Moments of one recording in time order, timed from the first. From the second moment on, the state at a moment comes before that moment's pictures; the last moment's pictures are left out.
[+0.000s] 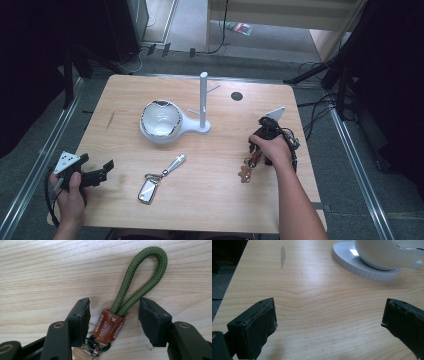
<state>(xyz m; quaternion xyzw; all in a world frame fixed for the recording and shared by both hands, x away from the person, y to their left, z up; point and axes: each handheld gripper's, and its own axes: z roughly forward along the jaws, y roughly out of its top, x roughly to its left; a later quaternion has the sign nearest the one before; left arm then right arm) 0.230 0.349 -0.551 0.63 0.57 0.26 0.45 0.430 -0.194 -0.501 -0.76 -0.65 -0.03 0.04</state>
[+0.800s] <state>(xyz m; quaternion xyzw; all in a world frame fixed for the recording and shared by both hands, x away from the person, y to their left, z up) 0.231 0.348 -0.551 0.63 0.57 0.26 0.44 0.427 -0.179 -0.503 -0.74 -0.67 0.00 -0.01</state>
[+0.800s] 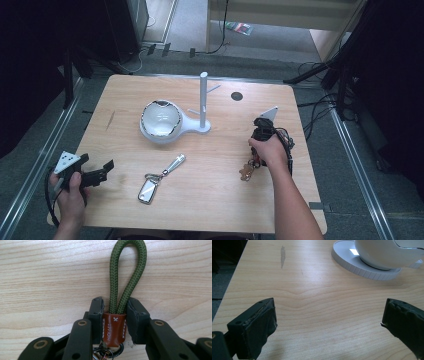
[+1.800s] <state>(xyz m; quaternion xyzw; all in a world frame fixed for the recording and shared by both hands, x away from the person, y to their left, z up) 0.231 0.347 -0.551 0.64 0.57 0.27 0.44 0.394 -0.180 -0.477 -0.69 -0.70 -0.16 -0.04</state>
